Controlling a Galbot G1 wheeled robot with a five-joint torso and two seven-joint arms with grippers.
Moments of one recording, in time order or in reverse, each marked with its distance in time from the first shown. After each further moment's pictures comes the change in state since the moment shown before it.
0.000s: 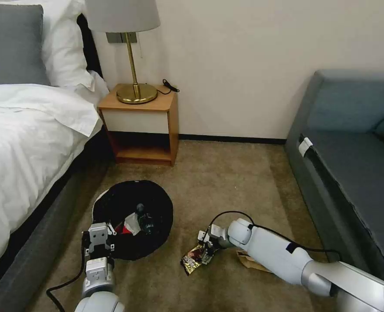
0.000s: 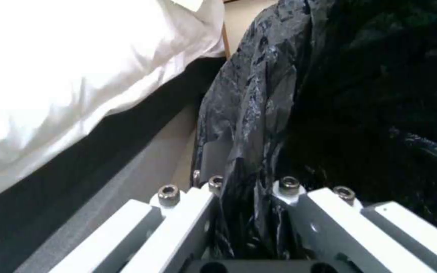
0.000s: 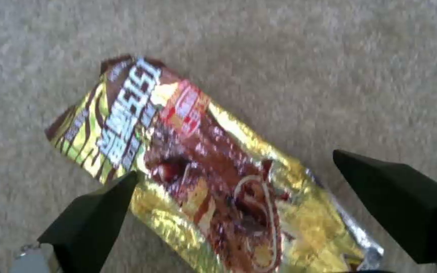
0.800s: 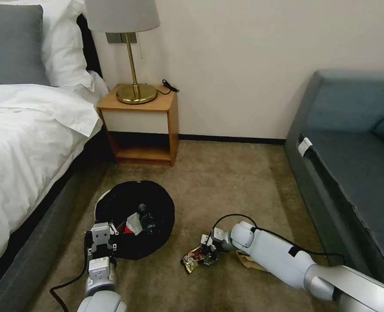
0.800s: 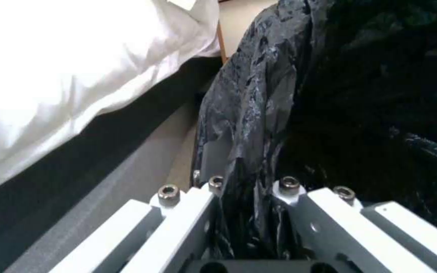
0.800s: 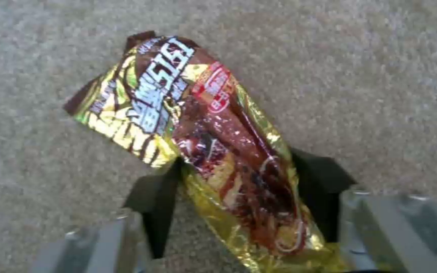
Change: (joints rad) left arm -0.014 -0.011 0.010 0.021 0.010 -0.008 0.003; right arm -0.021 -0.007 0.028 -0.007 -0.031 0.007 -0.025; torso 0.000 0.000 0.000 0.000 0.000
